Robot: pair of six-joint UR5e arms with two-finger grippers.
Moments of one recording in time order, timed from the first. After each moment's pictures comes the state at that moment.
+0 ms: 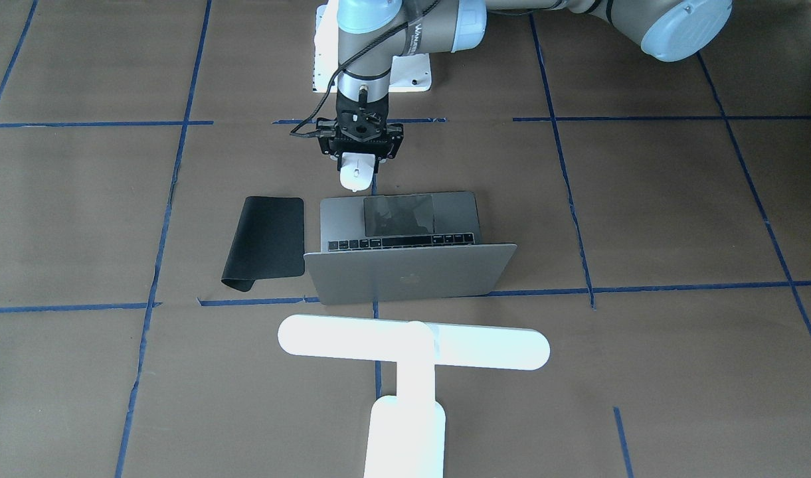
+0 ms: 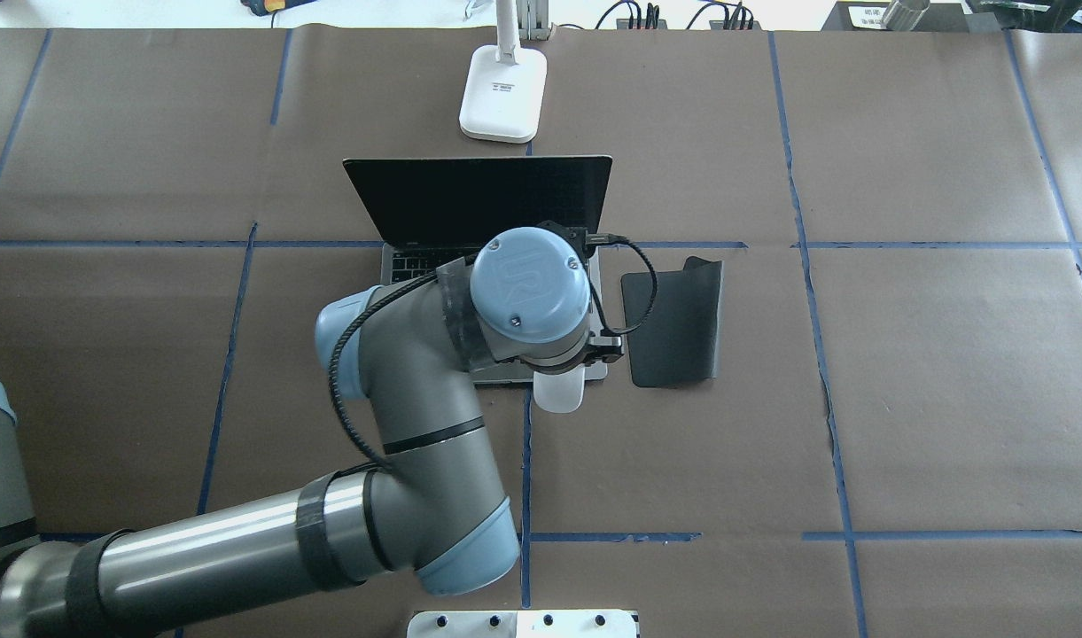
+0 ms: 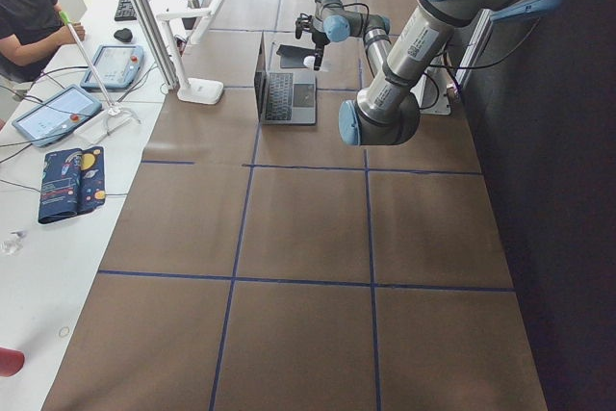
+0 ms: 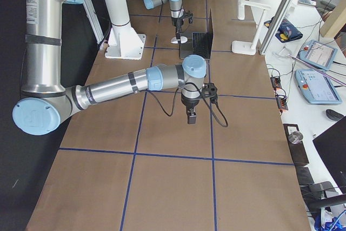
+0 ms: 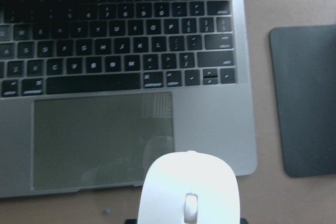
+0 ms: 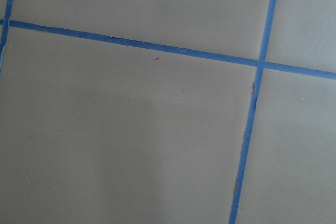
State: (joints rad) left arm -0.41 -2.52 -1.51 -1.60 -1.74 -1.30; right arm 1.46 -1.68 1.96 -1.72 2.34 0.01
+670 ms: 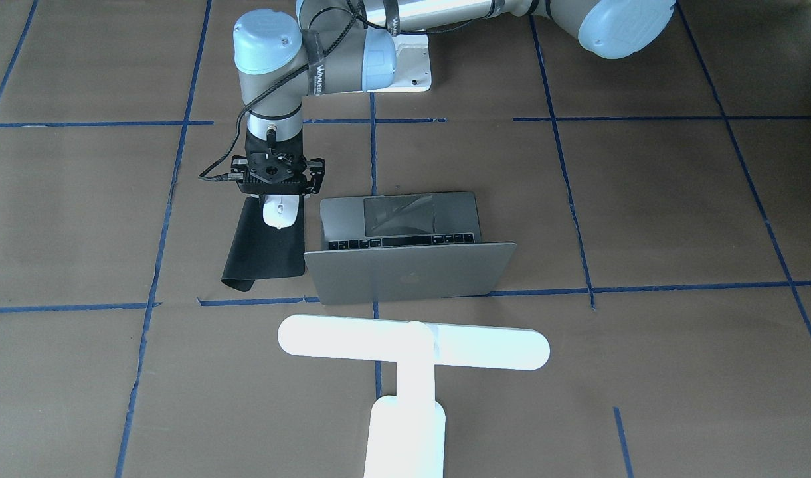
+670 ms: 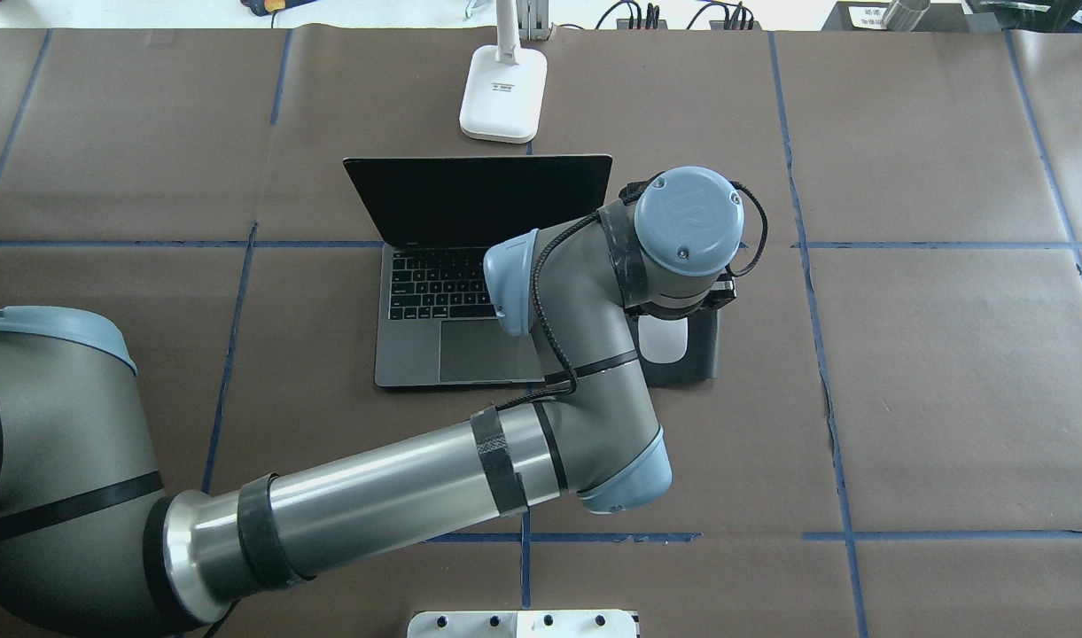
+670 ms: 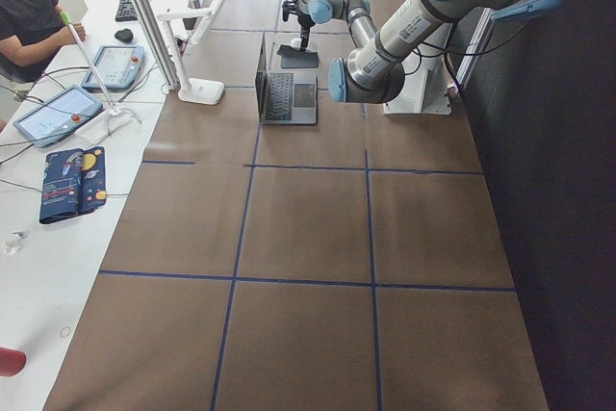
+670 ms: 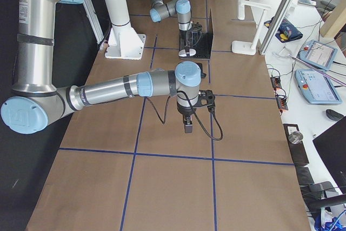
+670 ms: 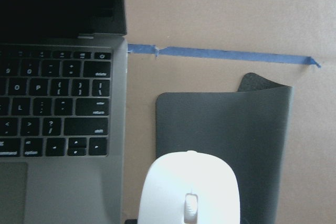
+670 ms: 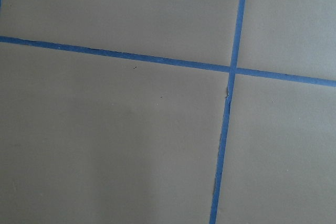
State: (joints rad) left arm -0.43 -2.81 -1.07 -1.77 -1.74 -1.36; right arm 1.51 -1.68 1.95 -1.72 2.33 0.00
